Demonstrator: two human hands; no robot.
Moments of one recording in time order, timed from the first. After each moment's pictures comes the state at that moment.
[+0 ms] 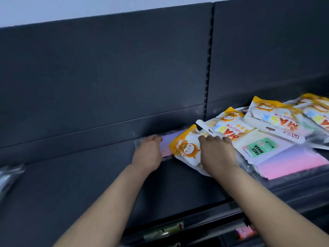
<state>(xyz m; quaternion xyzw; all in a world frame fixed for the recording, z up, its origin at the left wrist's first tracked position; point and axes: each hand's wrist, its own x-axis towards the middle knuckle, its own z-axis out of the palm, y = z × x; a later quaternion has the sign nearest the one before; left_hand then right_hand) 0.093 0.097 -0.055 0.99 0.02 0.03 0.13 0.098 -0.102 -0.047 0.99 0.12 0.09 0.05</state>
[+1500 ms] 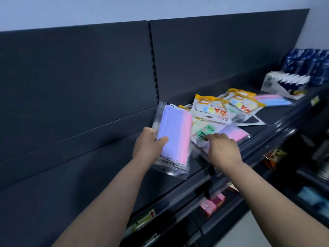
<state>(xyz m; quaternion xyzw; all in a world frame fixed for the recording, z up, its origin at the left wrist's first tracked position) 0.075 -0.003 -0.023 0.90 0.00 0.06 0.43 0.037 -0.216 -0.050 0.99 -0.07 0.10 -0.05</state>
